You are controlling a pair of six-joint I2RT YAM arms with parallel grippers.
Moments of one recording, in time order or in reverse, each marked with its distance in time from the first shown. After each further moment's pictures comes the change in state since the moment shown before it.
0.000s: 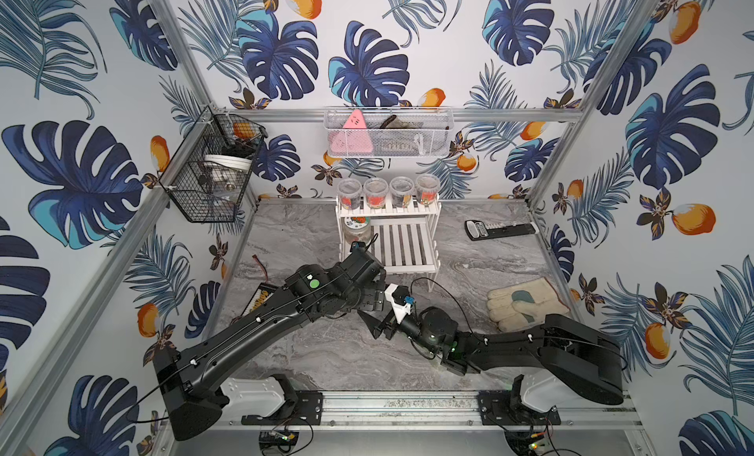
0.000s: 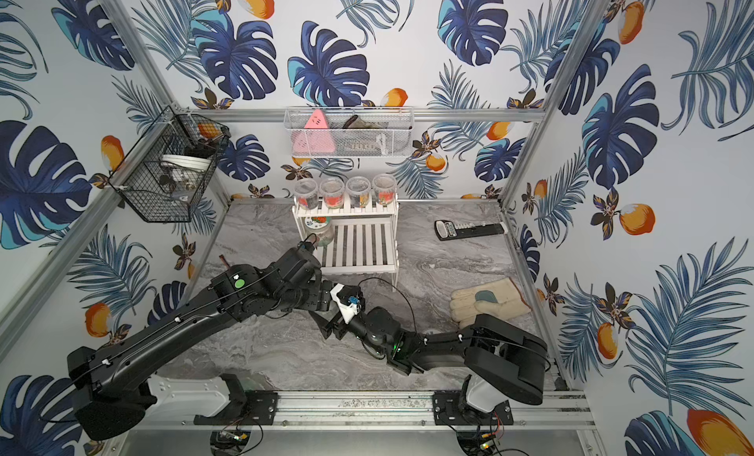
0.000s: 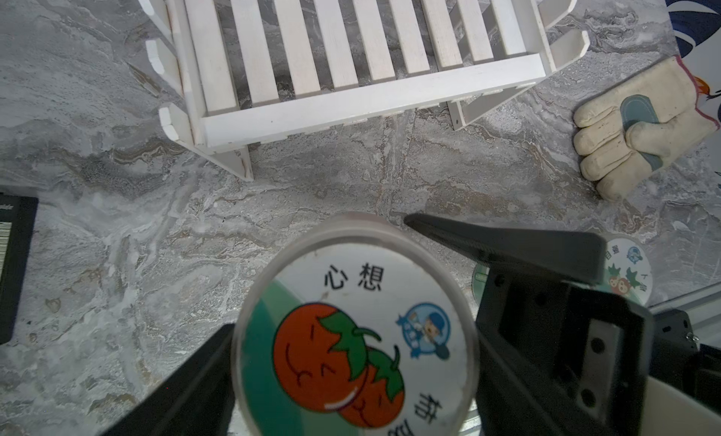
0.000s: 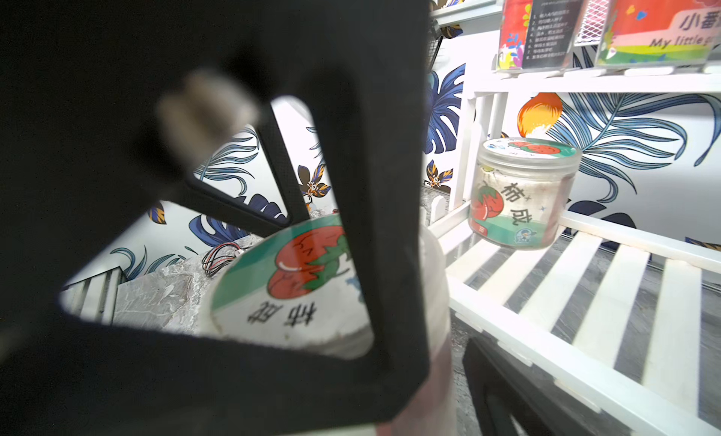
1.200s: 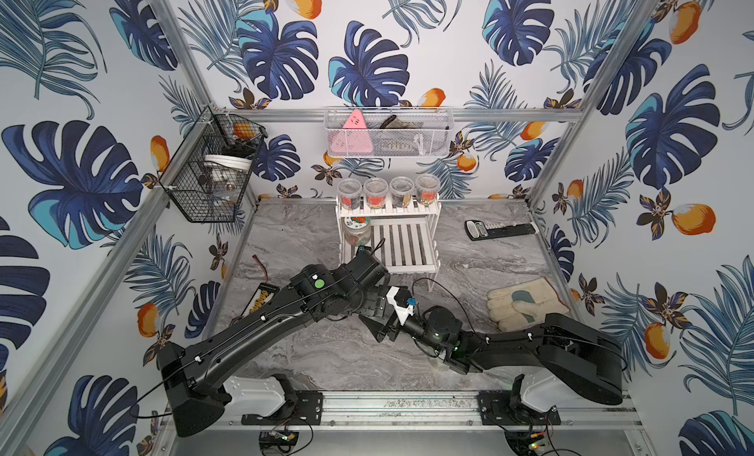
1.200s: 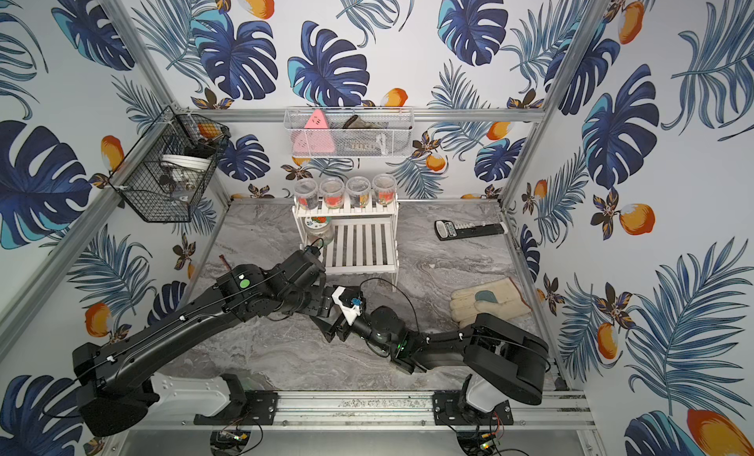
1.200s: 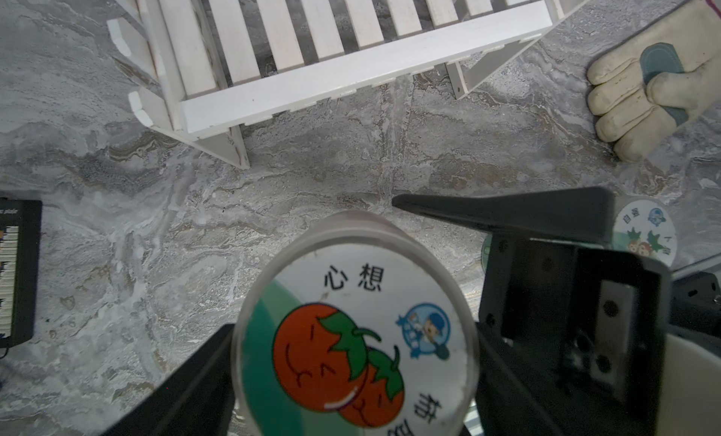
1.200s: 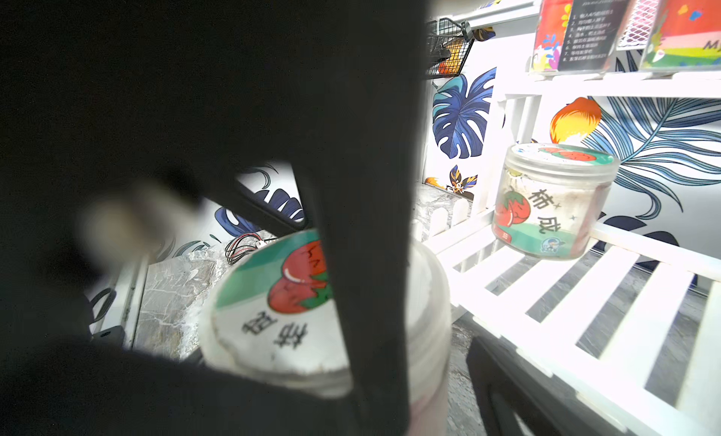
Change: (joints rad) left arm -0.020 0.007 0.012 -0.035 0.026 0.043; right arm -0.046 0.002 -0.049 0.062 -0.142 -0.026
